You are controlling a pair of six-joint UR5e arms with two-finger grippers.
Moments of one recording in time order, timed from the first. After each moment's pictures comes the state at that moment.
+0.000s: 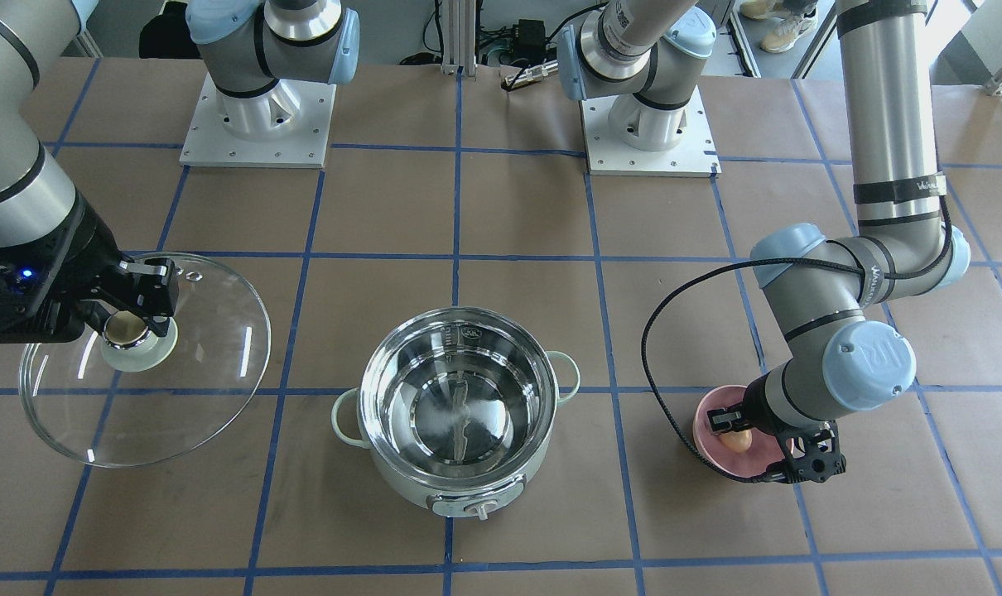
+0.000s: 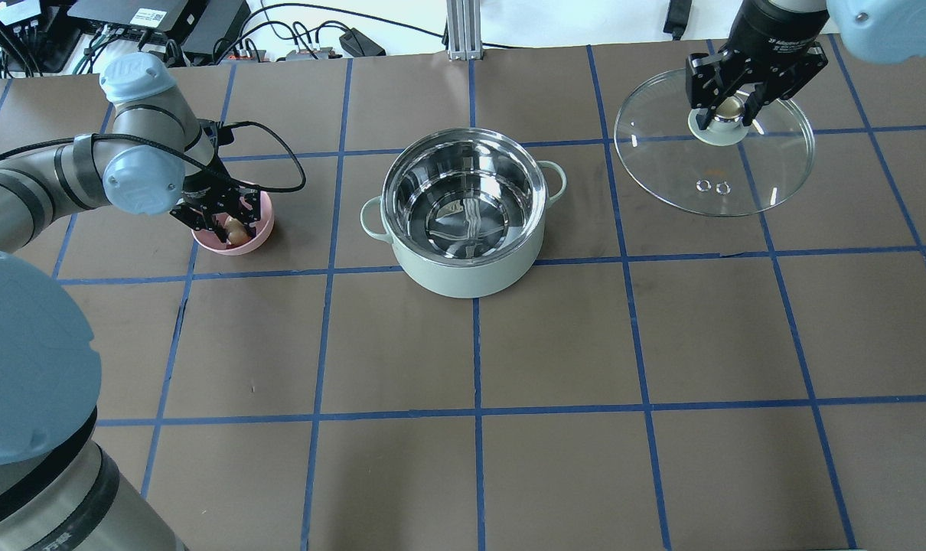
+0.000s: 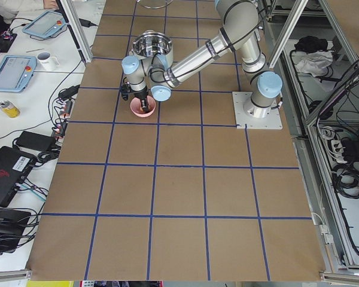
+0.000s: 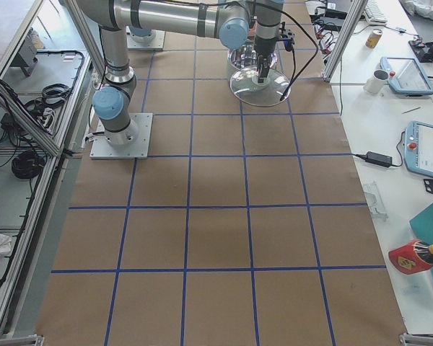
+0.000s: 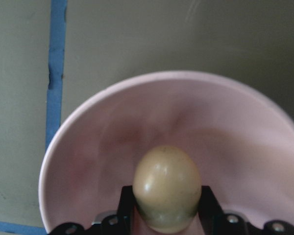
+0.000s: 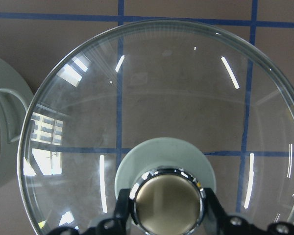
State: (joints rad) left arm -1.34 -2.11 -1.65 -1.07 1.62 0.06; right arm 1.46 -1.37 1.45 -1.68 -1.59 -0.15
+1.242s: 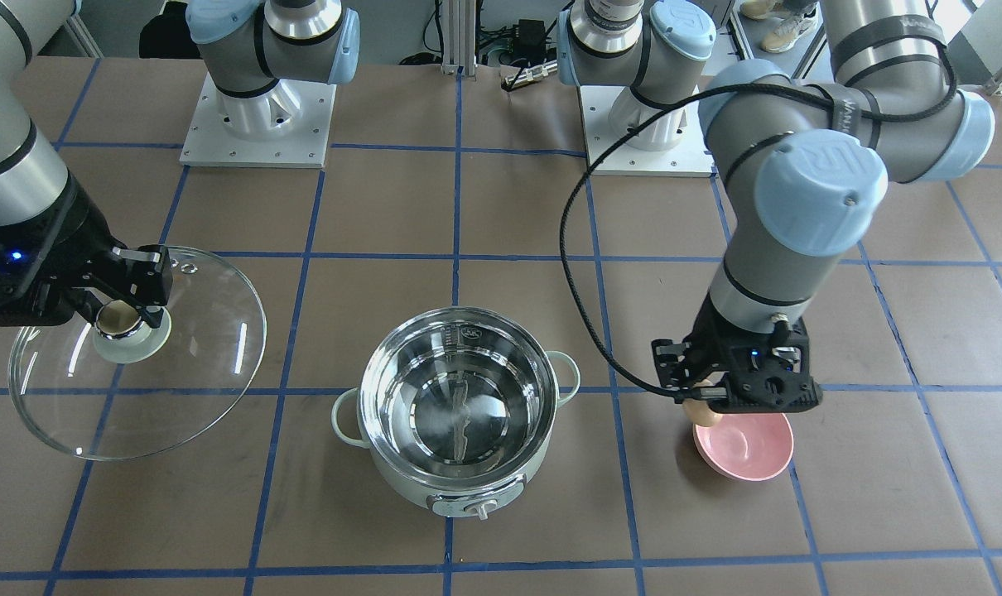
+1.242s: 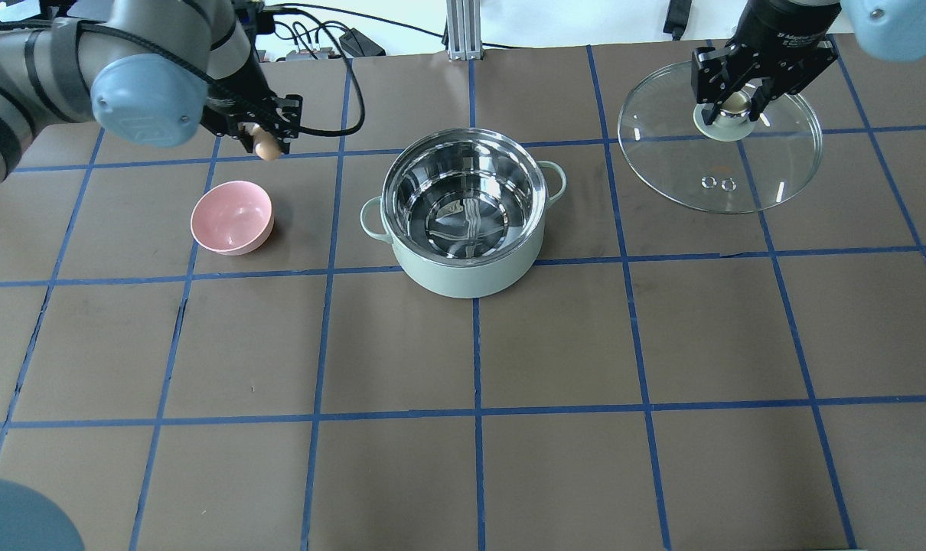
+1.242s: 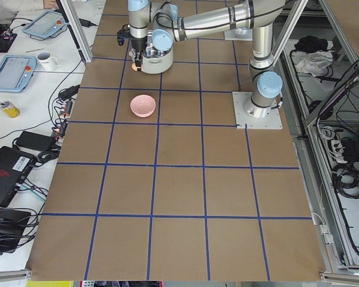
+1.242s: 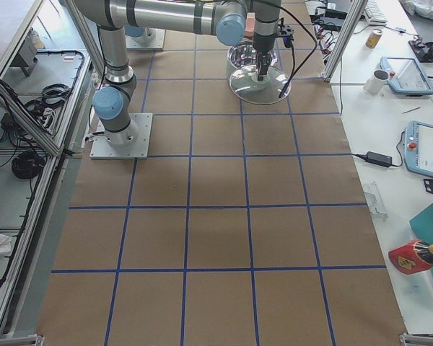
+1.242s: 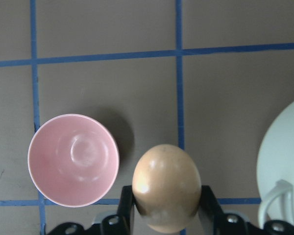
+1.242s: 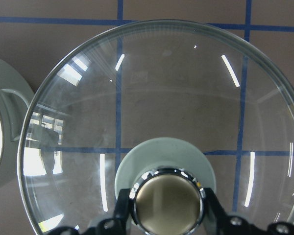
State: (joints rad) left arm -1.56 -1.88 -1.51 -1.21 1.66 0.03; right arm 1.46 -1.39 1.45 -1.68 -1.59 -0.15
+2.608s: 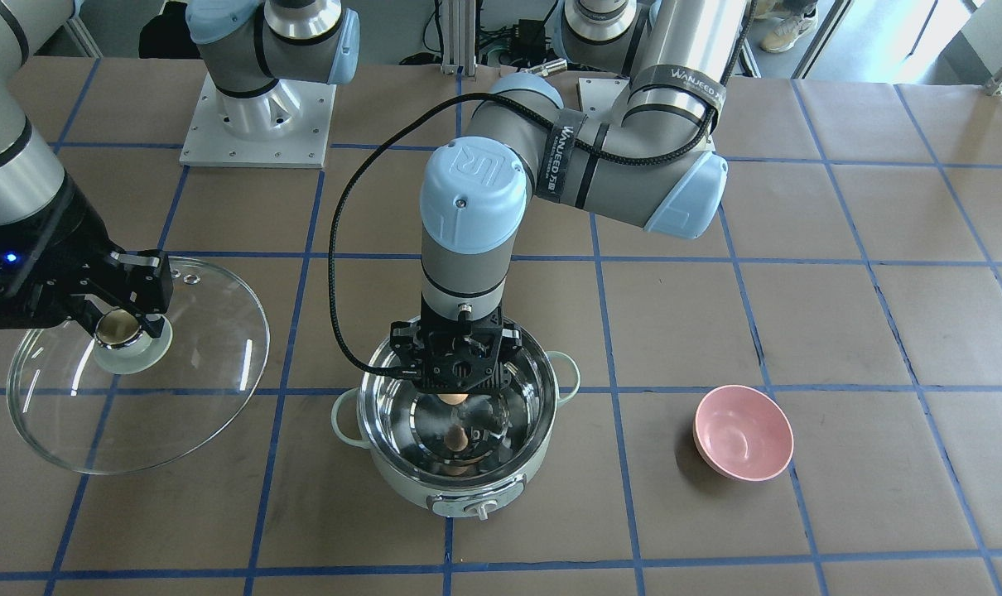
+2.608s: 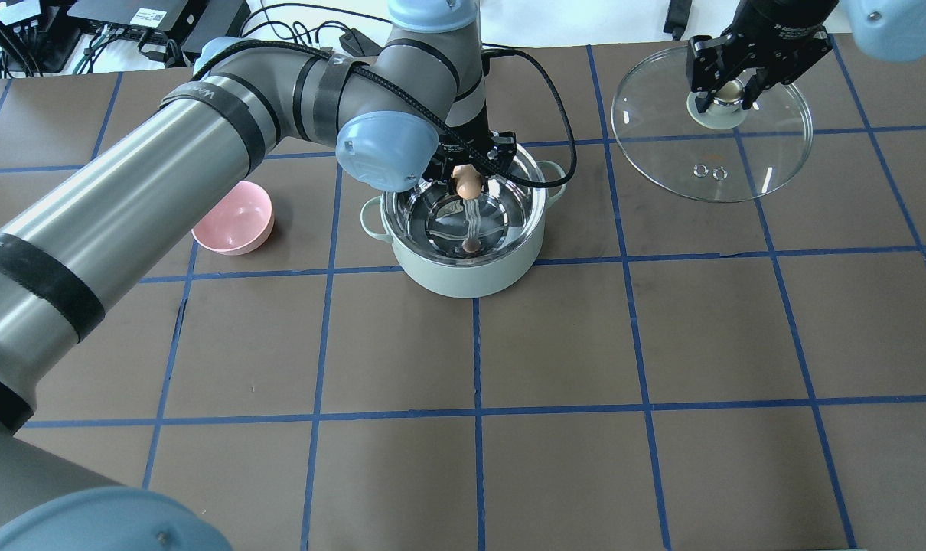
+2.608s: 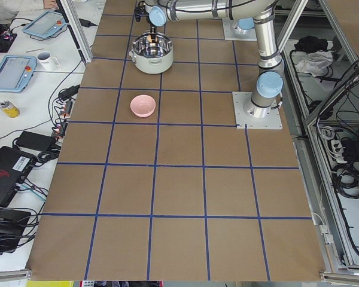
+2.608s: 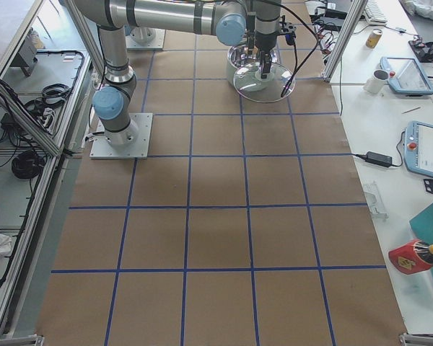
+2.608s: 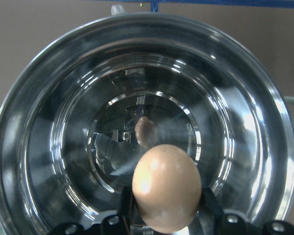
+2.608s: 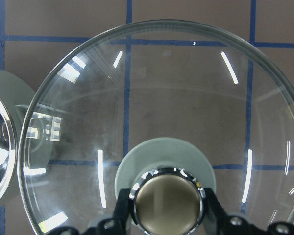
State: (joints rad) left arm -1.93 -2.04 -1.40 -1.19 1.54 -0.38; right arm 1.46 -1.39 1.45 -1.72 -1.56 -0.15
